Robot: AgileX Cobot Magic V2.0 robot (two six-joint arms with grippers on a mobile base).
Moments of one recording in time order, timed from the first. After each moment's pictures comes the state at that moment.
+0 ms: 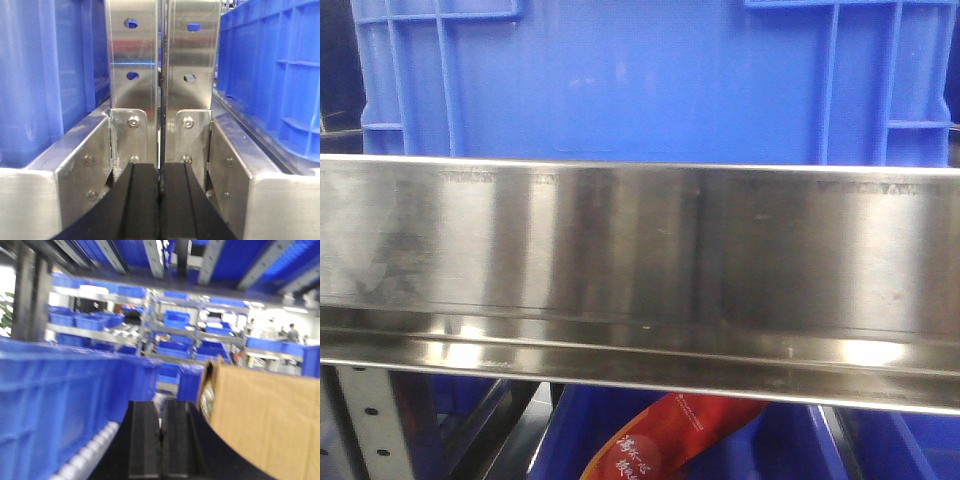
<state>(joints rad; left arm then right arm) -0.08 0.16 0.00 0.06 -0.06 -0.03 -0.11 0.00 -0.22 -0.11 0.08 -0.01</state>
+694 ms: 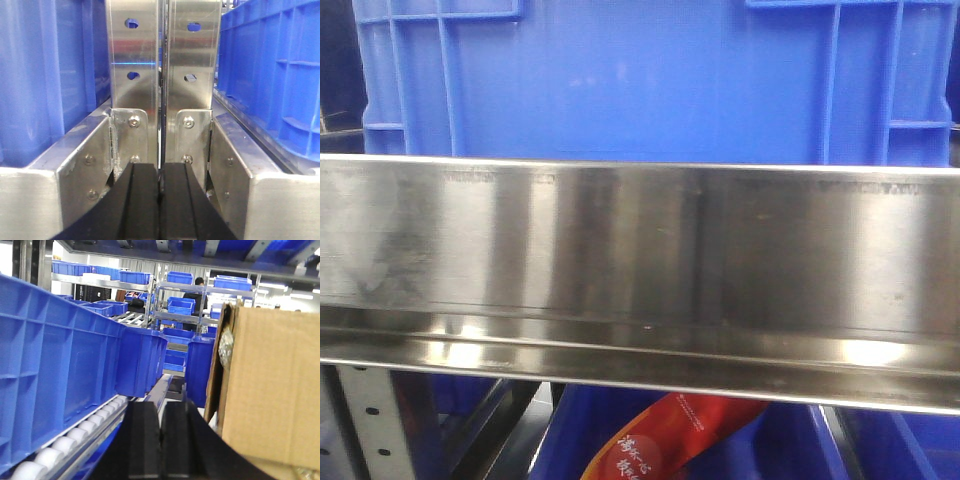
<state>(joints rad) -0.08 0.16 0.00 0.06 -0.06 -0.03 -0.11 0.00 -0.02 -0.06 -0.10 -0.01</state>
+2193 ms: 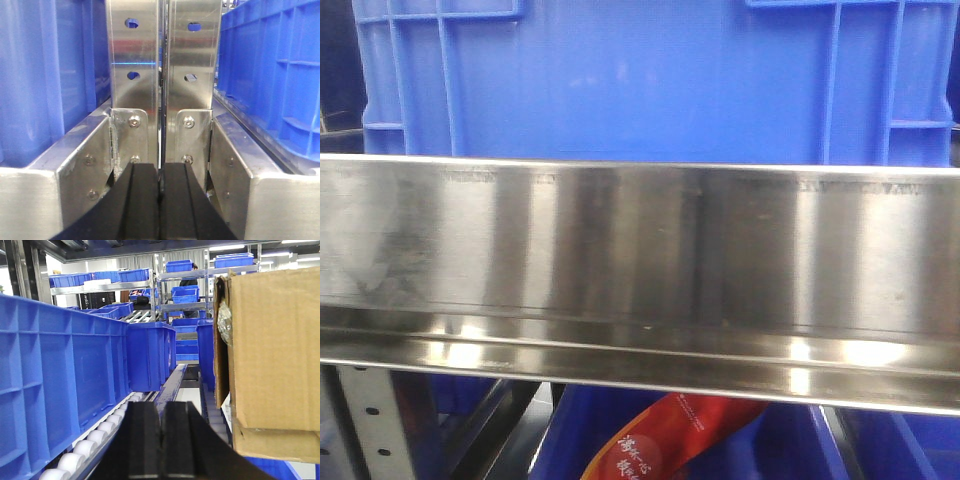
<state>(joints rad) -0.08 0.16 0.00 0.06 -0.06 -0.03 -0.10 0.00 0.00 0.12 -0.09 -0.01</state>
